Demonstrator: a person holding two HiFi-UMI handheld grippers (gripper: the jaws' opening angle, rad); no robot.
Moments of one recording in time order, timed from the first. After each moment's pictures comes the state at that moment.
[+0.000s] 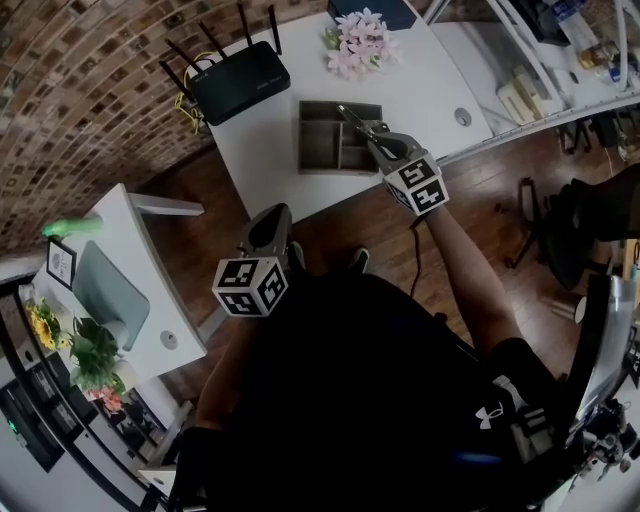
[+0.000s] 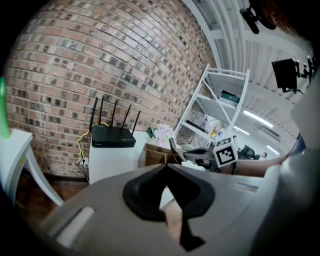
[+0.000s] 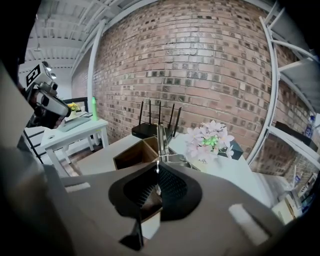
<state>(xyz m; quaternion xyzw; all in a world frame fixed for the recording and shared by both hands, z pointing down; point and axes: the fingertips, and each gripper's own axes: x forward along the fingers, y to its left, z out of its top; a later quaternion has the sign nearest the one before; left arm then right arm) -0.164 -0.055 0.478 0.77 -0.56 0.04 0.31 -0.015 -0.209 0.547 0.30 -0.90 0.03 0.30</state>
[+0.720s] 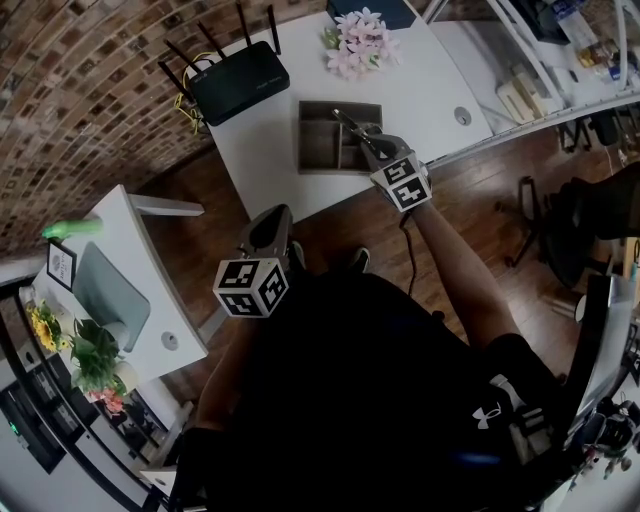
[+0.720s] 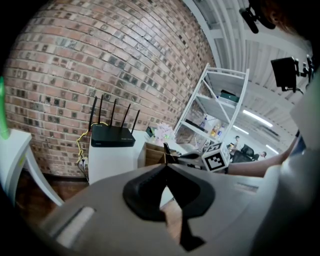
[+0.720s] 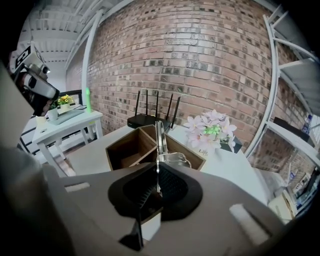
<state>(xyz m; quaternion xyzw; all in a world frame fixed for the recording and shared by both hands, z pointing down) -0.162 -0.054 0.480 0.77 -0.55 0.04 0.32 -0.023 -0.214 0.582 0.32 -0.88 0.04 0.34</state>
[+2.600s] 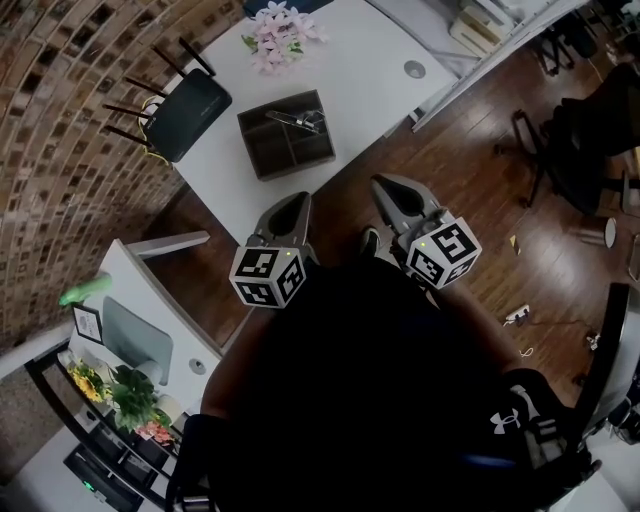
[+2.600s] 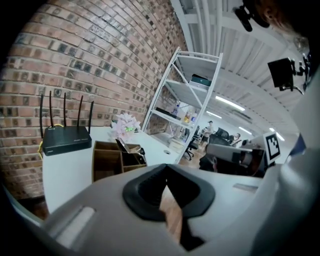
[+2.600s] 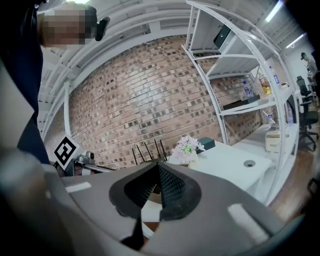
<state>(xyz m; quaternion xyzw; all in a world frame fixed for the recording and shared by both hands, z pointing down) -0.032 -0.072 0.468 0.86 -0.42 0.10 0.28 0.077 -0.074 0.432 0.44 -0.87 0.20 0.01</state>
